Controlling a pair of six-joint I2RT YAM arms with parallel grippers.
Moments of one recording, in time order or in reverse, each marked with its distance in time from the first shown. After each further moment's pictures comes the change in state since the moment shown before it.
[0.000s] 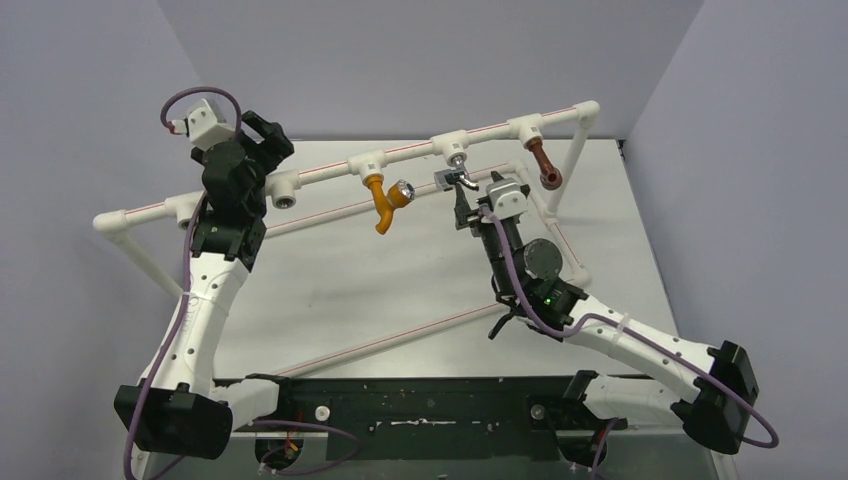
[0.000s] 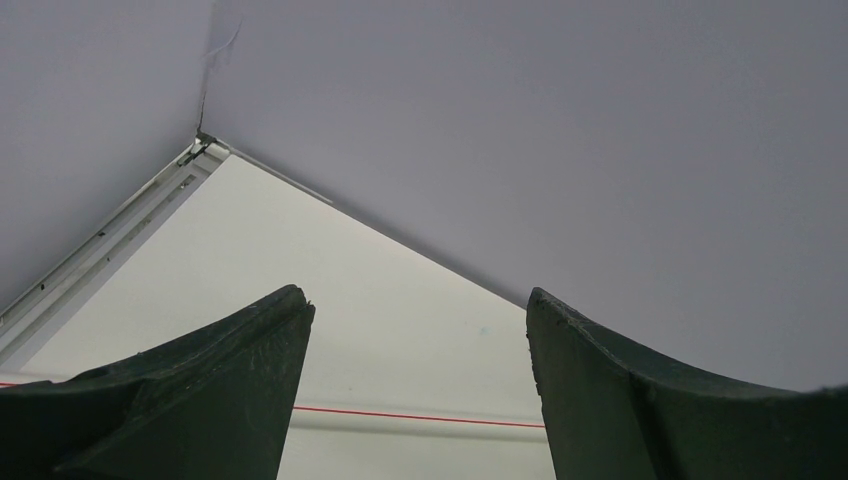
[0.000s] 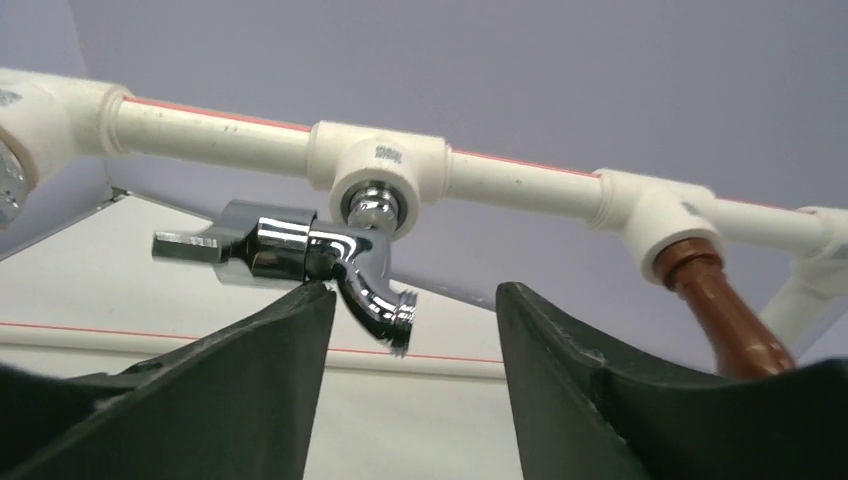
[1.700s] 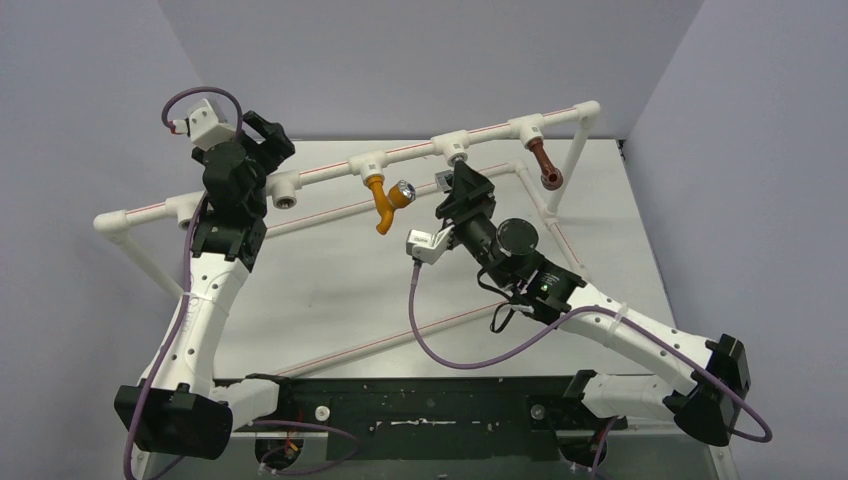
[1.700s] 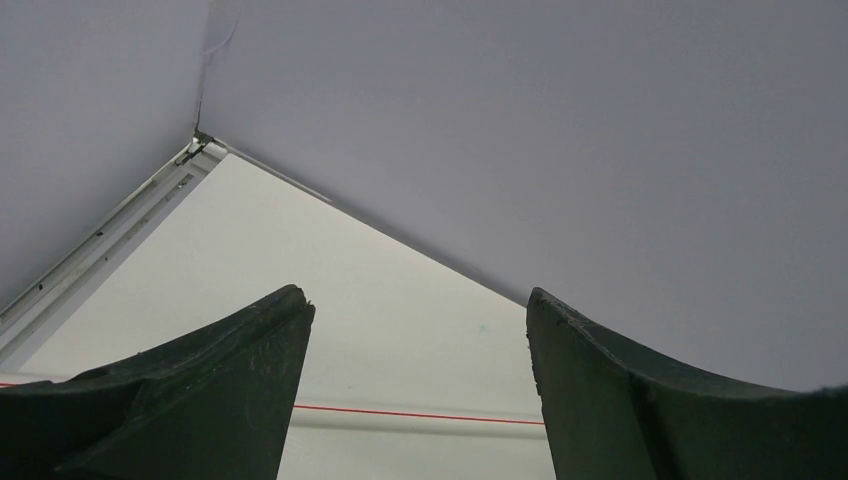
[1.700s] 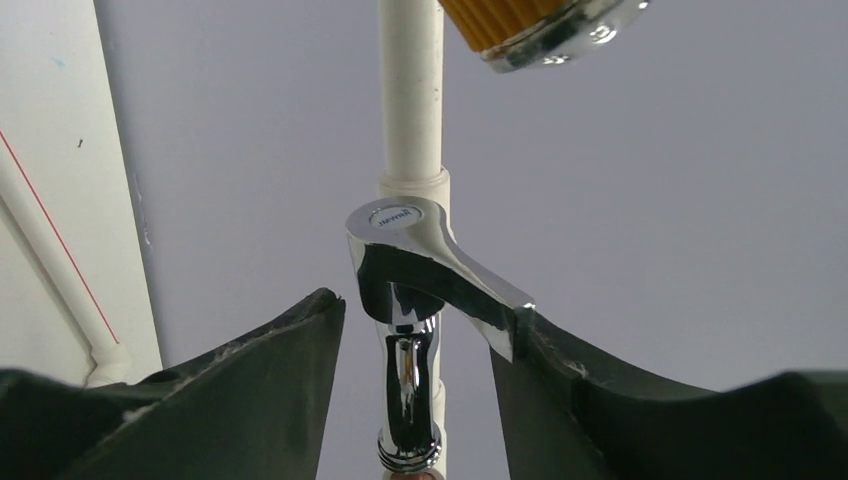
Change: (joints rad) left arm 0.000 0.002 0.000 -0.001 0.003 0.000; right arm -0.017 0.024 0.142 -0.398 -0.283 -1.209
